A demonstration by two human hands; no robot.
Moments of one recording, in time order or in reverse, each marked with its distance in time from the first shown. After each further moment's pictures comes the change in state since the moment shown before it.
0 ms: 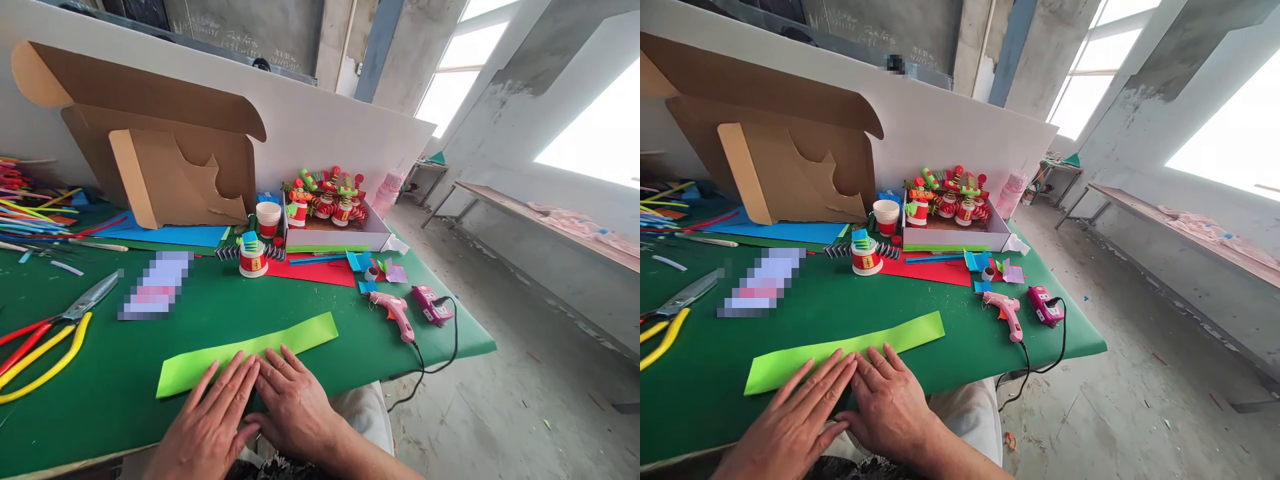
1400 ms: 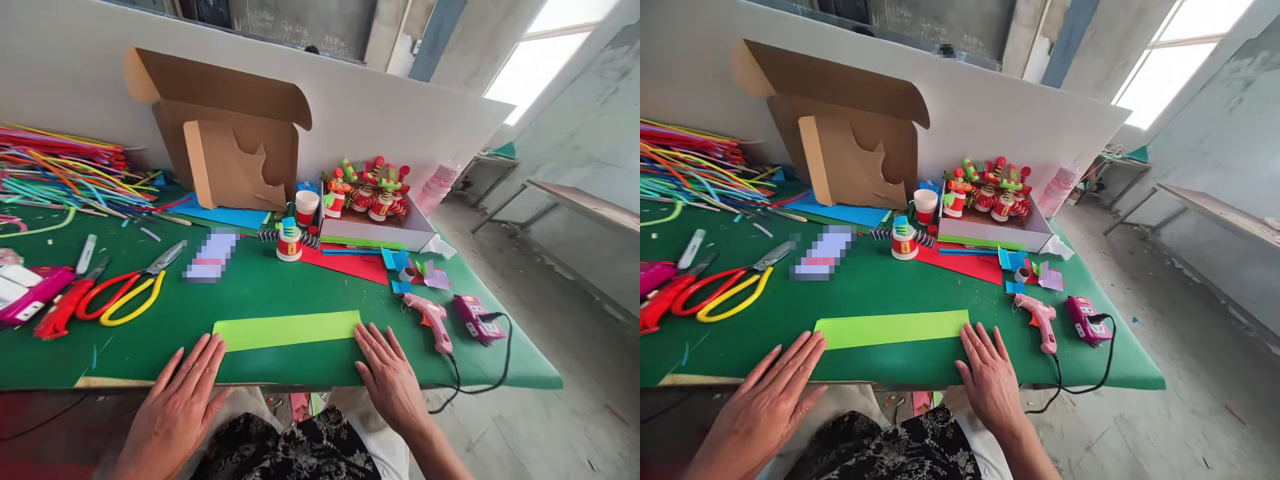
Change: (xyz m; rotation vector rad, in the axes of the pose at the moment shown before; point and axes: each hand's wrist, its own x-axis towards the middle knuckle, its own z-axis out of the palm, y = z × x) left_hand -0.055 -0.017 -0.033 0.248 -0.098 -0.278; right_hand -0.077 0.083 -0.026 -0.316 0.151 0.167
